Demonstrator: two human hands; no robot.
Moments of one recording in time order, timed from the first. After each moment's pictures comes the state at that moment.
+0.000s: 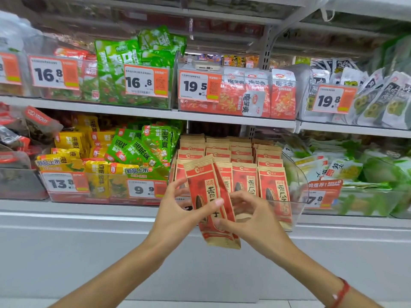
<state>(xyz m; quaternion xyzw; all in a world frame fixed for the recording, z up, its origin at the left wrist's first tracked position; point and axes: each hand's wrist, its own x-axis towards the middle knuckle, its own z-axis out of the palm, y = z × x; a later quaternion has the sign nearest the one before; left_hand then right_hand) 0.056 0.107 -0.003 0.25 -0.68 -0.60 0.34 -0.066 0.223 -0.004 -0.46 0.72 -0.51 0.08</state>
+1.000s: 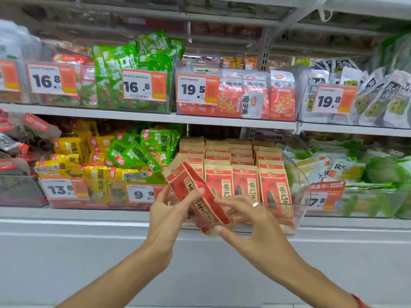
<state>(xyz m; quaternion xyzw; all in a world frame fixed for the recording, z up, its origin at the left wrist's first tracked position) 0.046 0.100 -0.005 0.29 -0.54 -0.68 0.39 -0.060 0.232 -0.007 -0.55 0.71 -0.43 -0.02</state>
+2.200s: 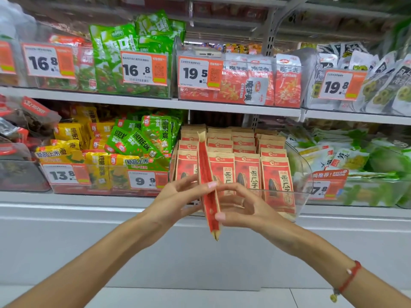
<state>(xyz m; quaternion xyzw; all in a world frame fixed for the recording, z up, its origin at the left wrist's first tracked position) 0.056 0.083 0.000 0.15 -0.68 -0.70 0.18 -0.072 0.229 0.004 -0.48 0.65 -0.48 0.34</state>
